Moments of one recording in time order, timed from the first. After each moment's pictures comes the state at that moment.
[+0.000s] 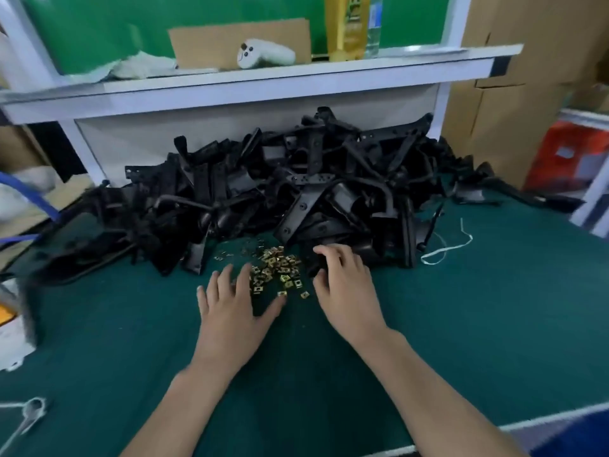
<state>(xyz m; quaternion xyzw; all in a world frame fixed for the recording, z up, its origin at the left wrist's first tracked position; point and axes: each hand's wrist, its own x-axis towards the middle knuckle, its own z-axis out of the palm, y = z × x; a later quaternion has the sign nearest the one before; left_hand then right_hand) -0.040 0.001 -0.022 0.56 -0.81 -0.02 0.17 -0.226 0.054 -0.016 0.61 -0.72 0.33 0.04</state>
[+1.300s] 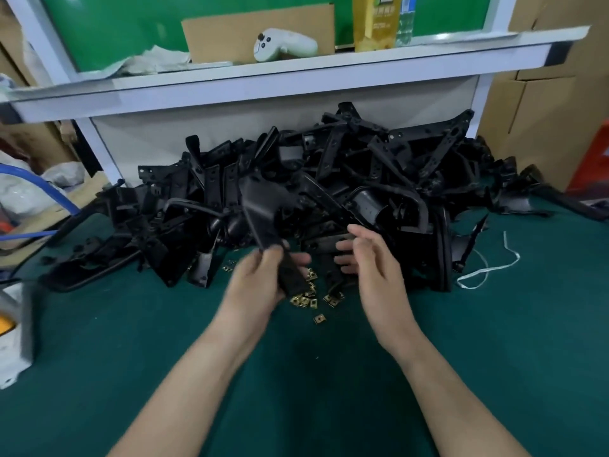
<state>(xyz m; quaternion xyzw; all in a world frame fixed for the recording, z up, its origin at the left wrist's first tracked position) -0.090 -0.022 0.044 0.40 -0.49 -0.62 0.47 -0.245 0.022 0.003 0.44 -0.53 0.66 -0.29</state>
